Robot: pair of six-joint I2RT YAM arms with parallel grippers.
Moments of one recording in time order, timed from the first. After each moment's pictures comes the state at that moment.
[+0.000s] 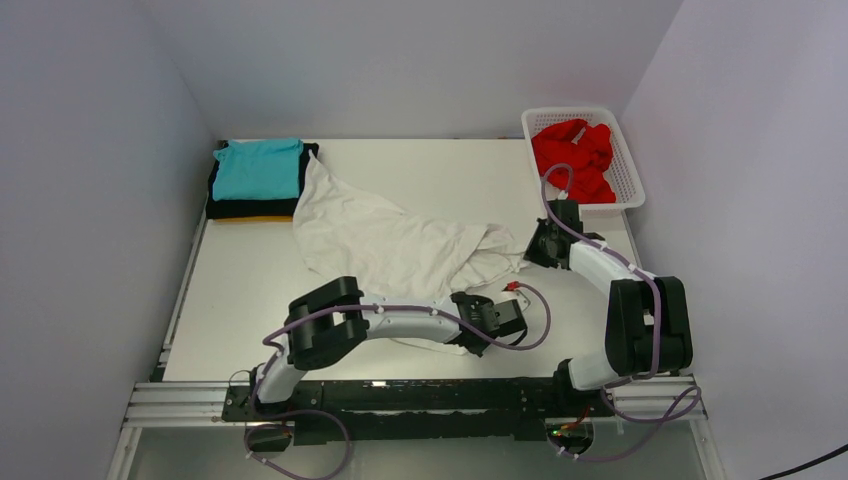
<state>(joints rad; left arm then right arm) -1.34 2.08 1.50 -0.60 -0.29 -0.42 0.07 1.47 0.77 -0.25 -0.01 0.49</state>
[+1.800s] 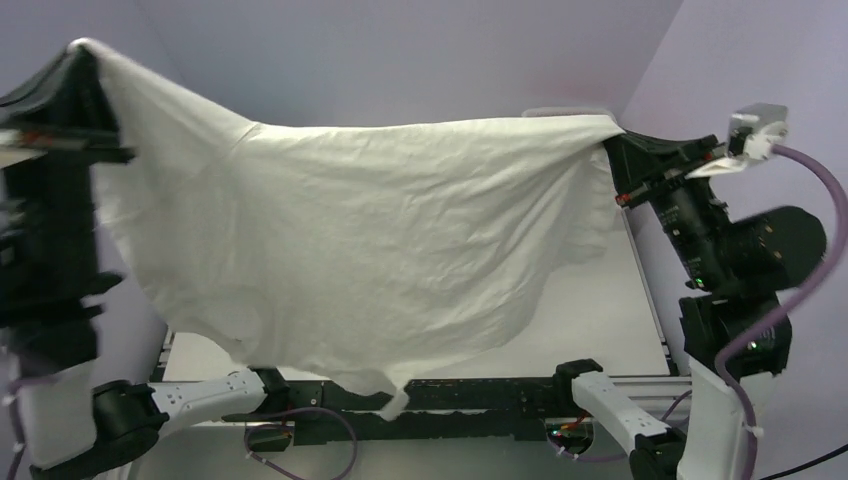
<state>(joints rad) -0.87 0.94 2.04 -0.21 -0.55 0.43 0.17 0.87 1.76 -0.53 -0.26 0.16</state>
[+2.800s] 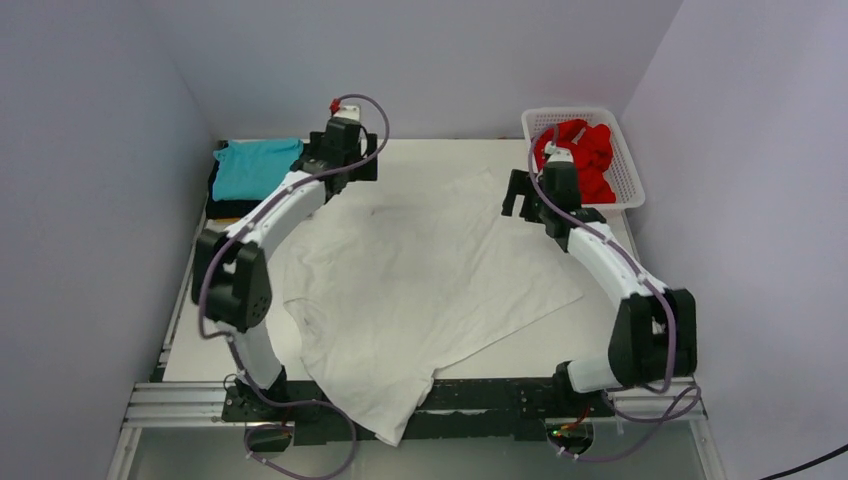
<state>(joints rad) -0.39 1.89 1.62 -0.37 -0.38 -0.18 0.16 1.48 1.03 -0.22 0.07 0.27</state>
